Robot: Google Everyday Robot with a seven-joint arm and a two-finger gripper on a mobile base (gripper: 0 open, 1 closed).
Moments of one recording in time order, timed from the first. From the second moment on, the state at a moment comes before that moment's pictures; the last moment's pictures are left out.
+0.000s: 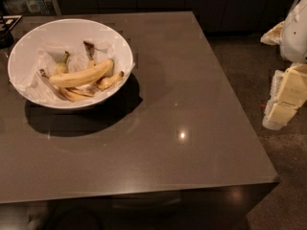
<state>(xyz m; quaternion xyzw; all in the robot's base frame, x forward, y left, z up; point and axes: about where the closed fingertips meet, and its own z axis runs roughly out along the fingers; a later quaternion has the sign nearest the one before) 0.438 -0.217 0.976 -0.60 0.78 -0.03 0.16</state>
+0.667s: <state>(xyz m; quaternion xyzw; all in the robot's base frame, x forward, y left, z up) 0.442 -0.209 0.978 -0.62 0.77 -0.05 0.15</state>
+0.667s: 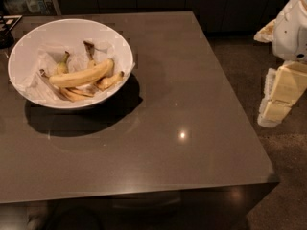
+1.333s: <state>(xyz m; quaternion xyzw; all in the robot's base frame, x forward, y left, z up) 0.471 -0.165 0.981 -0.69 0.71 -0.04 0.13</state>
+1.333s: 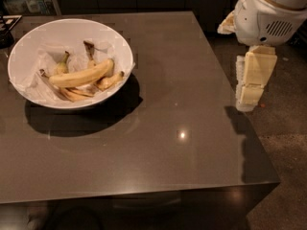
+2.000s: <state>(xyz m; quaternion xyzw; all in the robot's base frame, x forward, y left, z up) 0.481 -0.154 0.986 -0.70 0.70 -0.04 0.14</state>
